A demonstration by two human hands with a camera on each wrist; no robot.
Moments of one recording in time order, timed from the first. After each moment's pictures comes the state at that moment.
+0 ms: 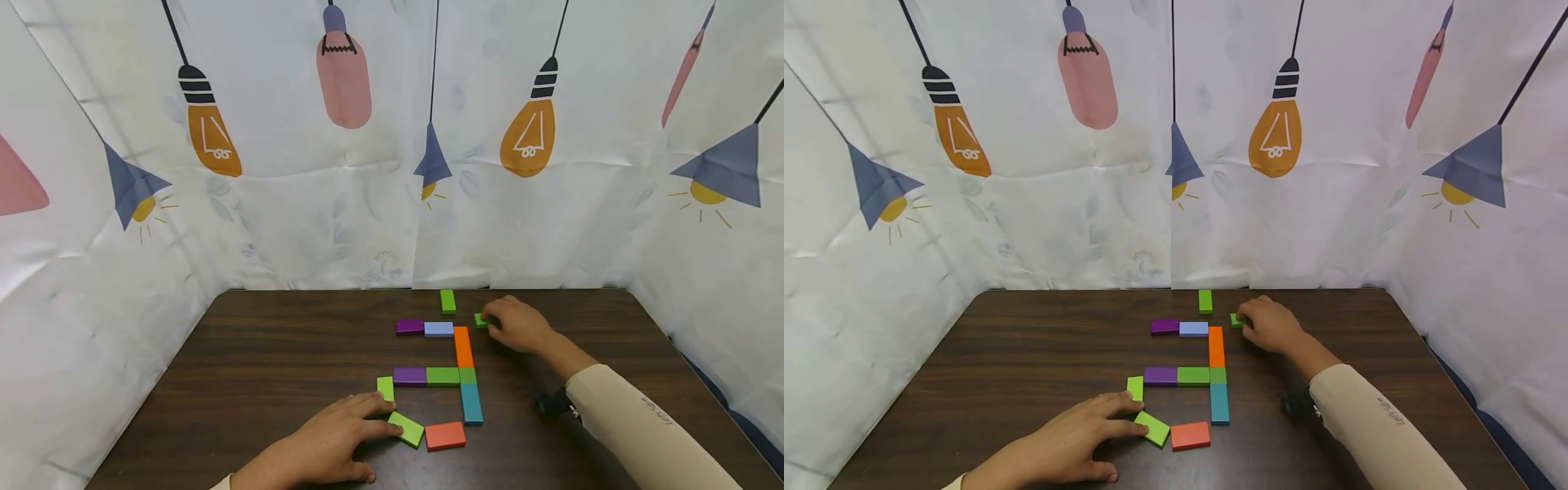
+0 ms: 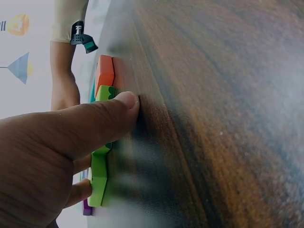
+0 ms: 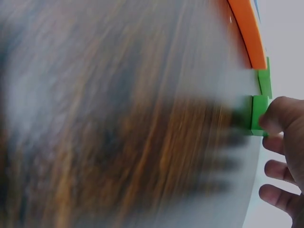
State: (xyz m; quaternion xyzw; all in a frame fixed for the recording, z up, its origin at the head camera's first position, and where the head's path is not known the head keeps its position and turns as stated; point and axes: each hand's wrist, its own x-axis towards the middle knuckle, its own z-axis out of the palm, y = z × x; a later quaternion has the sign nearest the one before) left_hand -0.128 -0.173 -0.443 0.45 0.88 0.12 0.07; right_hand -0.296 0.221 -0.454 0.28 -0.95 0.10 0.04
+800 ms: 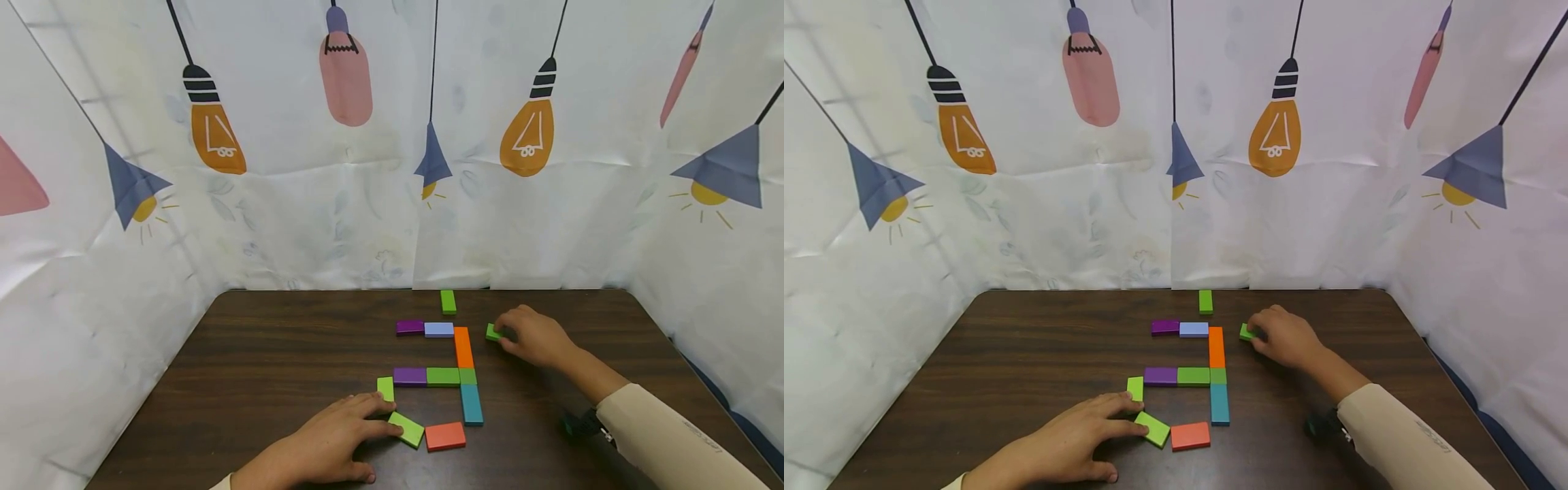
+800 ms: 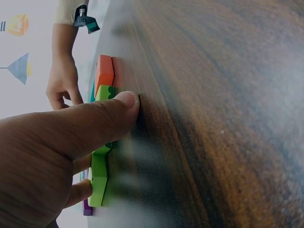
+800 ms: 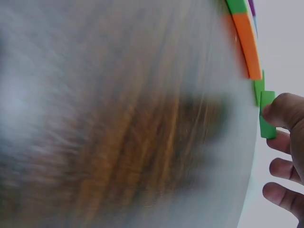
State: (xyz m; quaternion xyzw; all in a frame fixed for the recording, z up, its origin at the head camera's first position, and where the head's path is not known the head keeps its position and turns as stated) left_hand -0.127 -0.170 -0.447 0.45 0.88 0.12 0.06; right_hand -0.269 0.243 -0.453 0.29 -0.95 0.10 0.08
